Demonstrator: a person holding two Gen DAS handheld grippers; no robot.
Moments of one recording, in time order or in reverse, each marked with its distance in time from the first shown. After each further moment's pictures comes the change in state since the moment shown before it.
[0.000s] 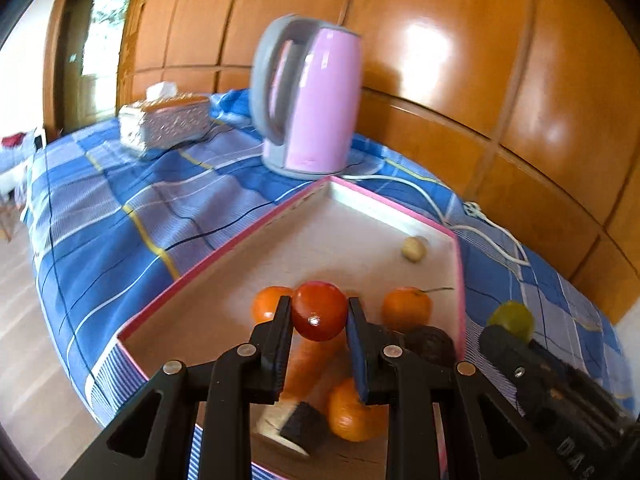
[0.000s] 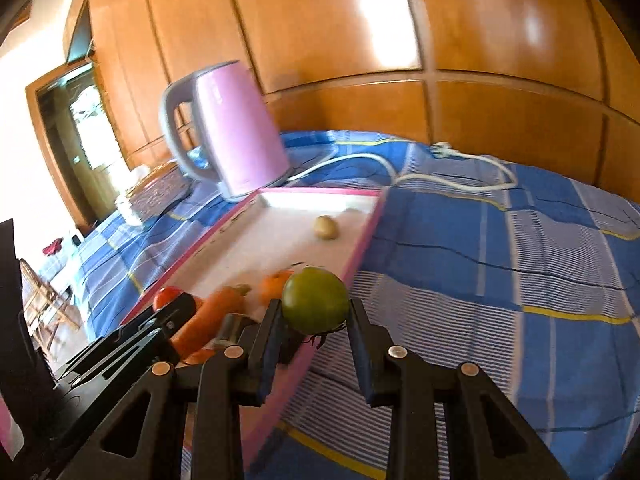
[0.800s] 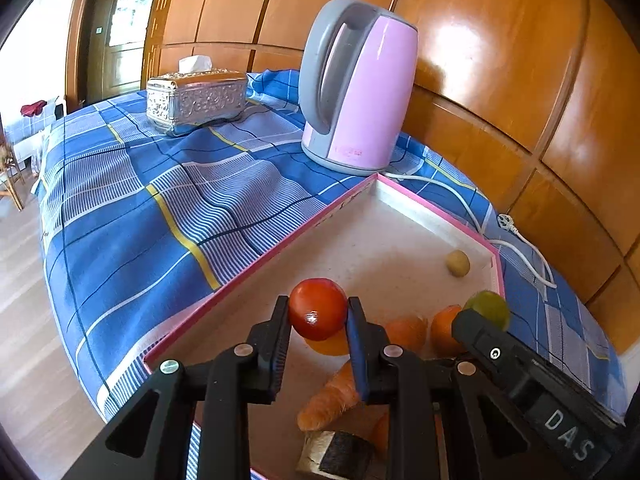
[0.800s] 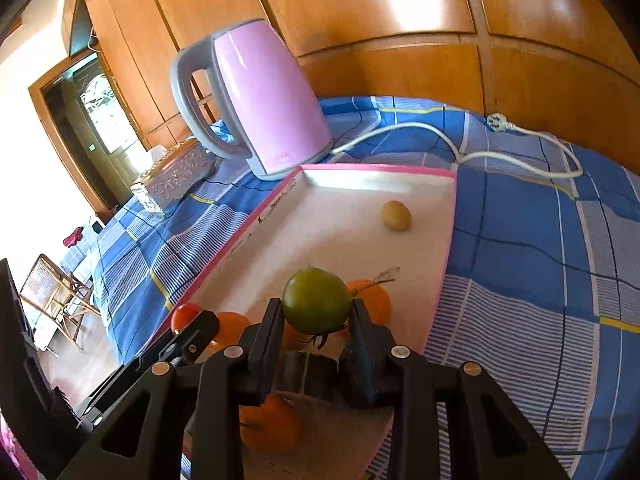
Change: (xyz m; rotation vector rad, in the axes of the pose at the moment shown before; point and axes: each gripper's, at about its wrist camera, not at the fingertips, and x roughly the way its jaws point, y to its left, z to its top) left arm 0.018 0.026 0.010 -0.082 0.047 0.063; right arm 0.051 0.031 0.020 0.037 0.123 0.095
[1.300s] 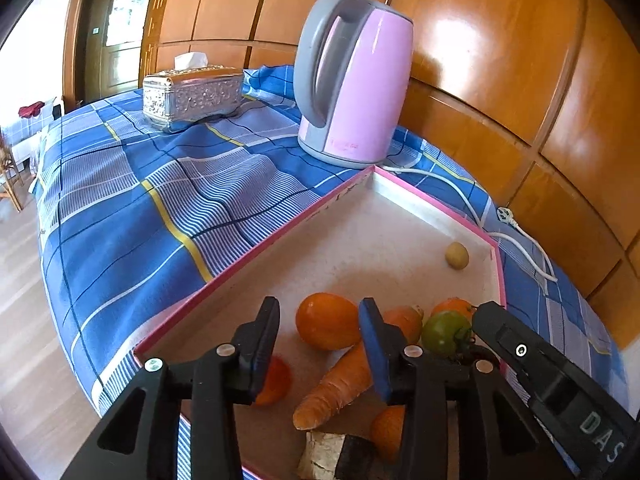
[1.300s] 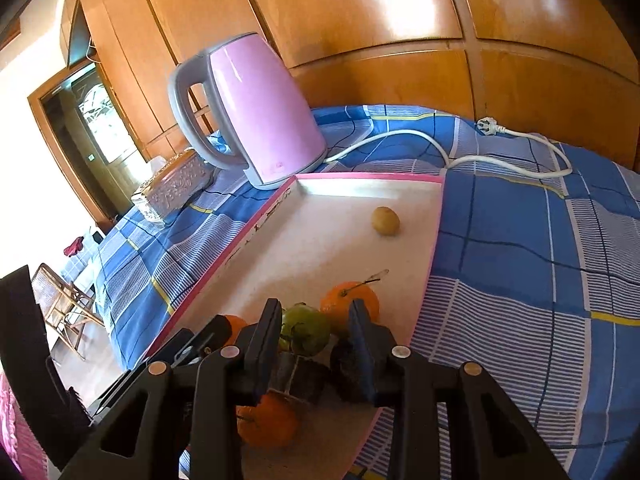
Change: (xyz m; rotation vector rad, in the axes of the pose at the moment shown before) left arm 0.003 -0.004 -0.003 0.009 0.014 -0.002; right arm -0.012 -0.006 -0.002 0.018 -0.039 -0.005
